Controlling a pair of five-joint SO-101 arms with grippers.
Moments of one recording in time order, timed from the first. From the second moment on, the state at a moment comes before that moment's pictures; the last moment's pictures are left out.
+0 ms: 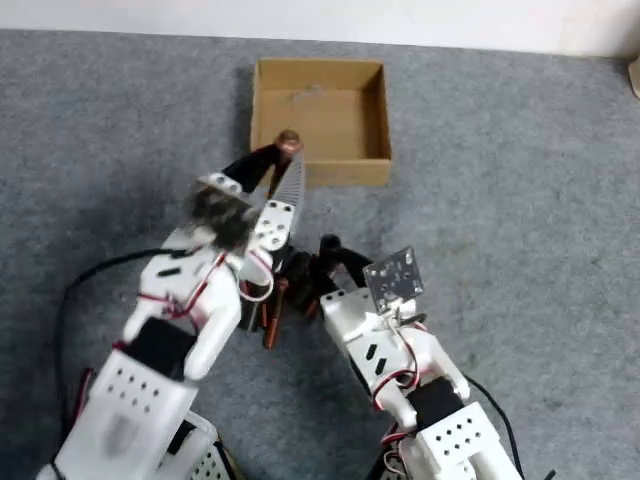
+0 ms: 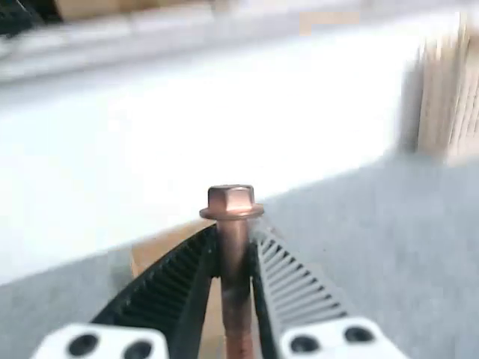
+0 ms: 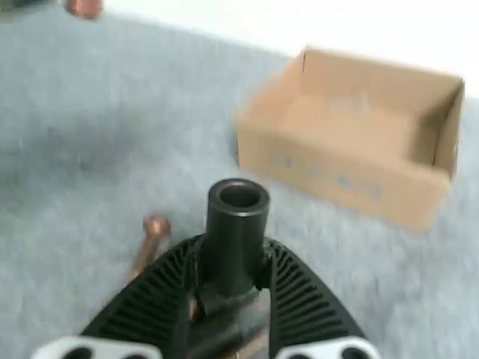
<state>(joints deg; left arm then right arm) 20.2 -63.0 58.2 13.7 0.5 -31.6 -83.1 92.0 12.4 1.1</state>
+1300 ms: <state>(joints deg) 29.5 -71.6 77.5 -5.5 19.8 -31.9 -83.0 96.0 5.5 1.2</state>
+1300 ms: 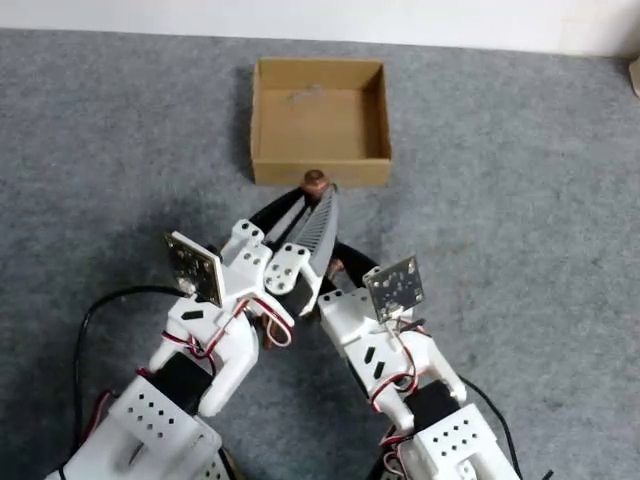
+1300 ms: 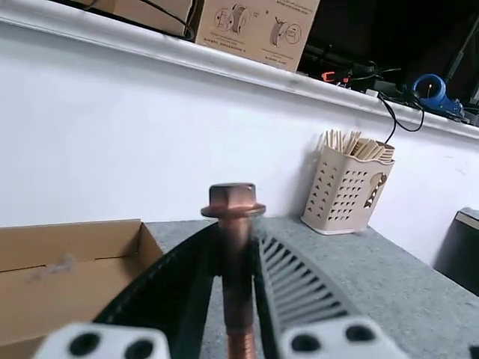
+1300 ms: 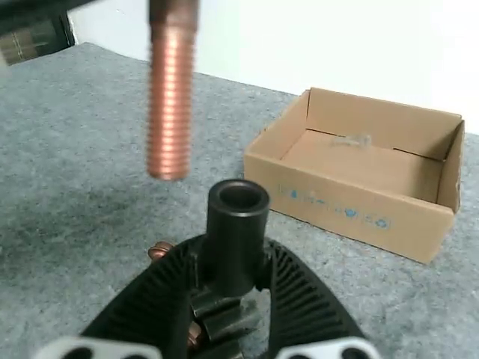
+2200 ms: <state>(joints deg) 26.1 -71.8 84.2 -8.4 20.1 -35.3 -82.9 96.0 5.6 9.1</state>
